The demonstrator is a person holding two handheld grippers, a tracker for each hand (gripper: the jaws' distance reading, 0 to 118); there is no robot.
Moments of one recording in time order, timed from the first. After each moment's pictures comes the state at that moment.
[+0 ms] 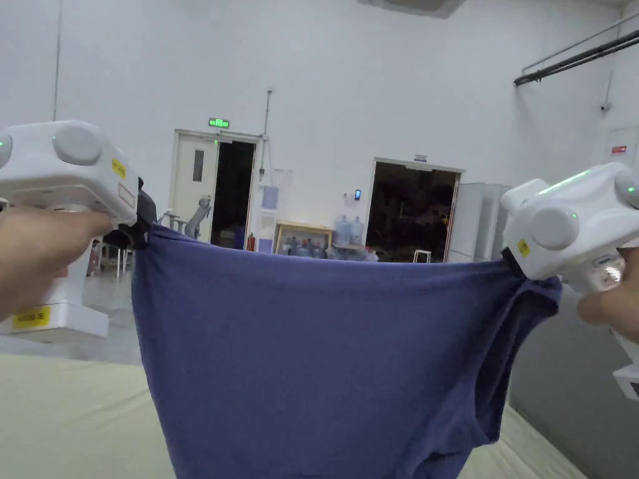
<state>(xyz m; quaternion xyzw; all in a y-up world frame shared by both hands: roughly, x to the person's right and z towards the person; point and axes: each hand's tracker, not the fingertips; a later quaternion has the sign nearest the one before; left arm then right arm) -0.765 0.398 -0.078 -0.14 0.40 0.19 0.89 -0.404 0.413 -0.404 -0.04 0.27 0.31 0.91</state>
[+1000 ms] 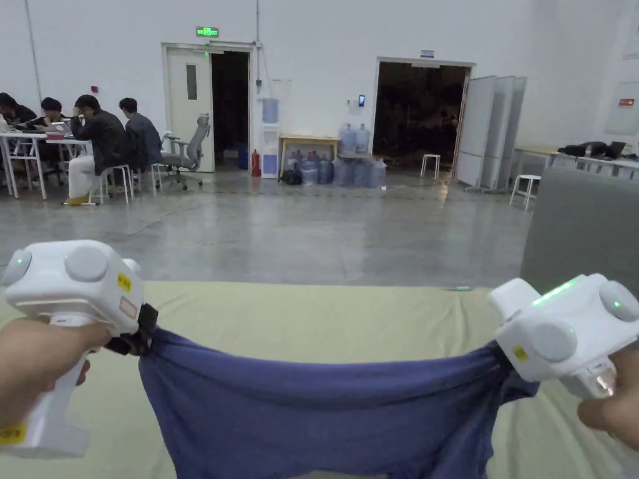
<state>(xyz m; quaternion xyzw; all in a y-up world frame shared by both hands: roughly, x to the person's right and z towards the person) -0.750 0.132 -0.080 -0.39 0.33 0.22 0.83 -0.370 0.129 -0.417 -0.22 0.38 0.37 0.82</state>
